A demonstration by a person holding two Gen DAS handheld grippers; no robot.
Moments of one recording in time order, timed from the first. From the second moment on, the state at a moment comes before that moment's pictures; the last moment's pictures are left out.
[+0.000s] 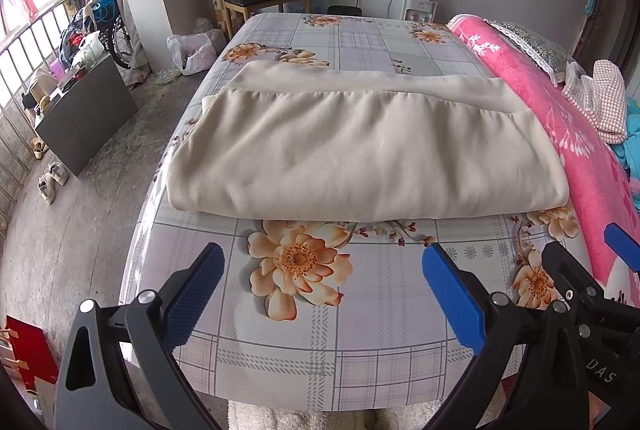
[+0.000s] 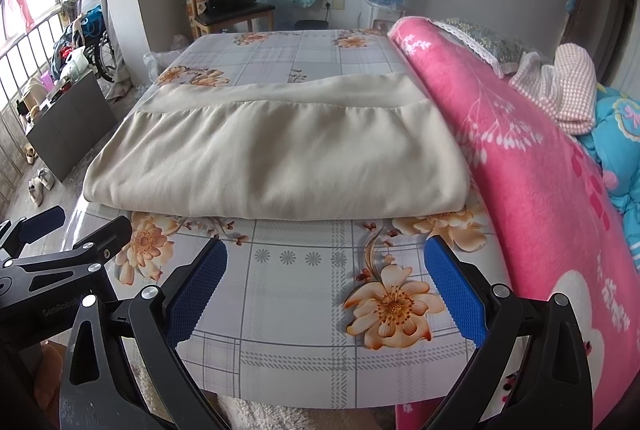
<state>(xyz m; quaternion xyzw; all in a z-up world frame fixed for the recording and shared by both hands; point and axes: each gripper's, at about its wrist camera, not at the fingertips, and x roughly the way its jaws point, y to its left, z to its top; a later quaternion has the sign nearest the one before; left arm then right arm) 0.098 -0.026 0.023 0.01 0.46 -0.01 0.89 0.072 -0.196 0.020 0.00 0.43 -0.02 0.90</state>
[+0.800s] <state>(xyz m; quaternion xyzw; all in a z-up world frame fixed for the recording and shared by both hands) 0.100 -0.023 0.022 0.01 0.47 0.00 0.88 0.074 -0.194 0.021 -0.01 0.43 -0.02 0.90</state>
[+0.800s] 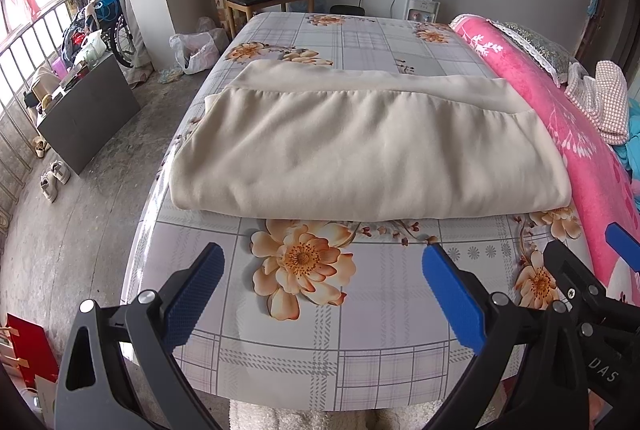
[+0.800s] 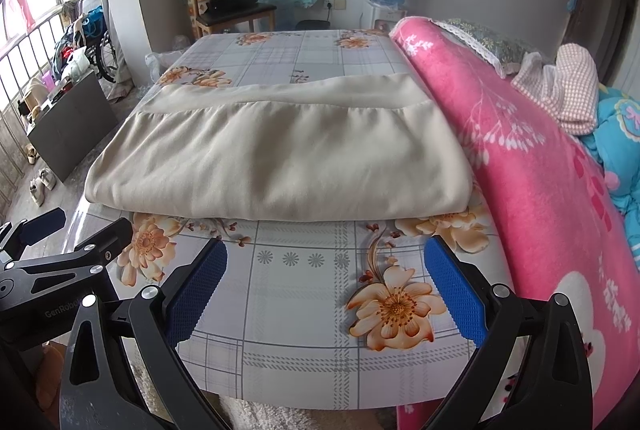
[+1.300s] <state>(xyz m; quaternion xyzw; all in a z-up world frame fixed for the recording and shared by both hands) 0.099 -0.021 0.019 0.01 0.47 0.00 0.88 0.075 -0.195 0.022 0.00 0.42 -0.02 0.91</state>
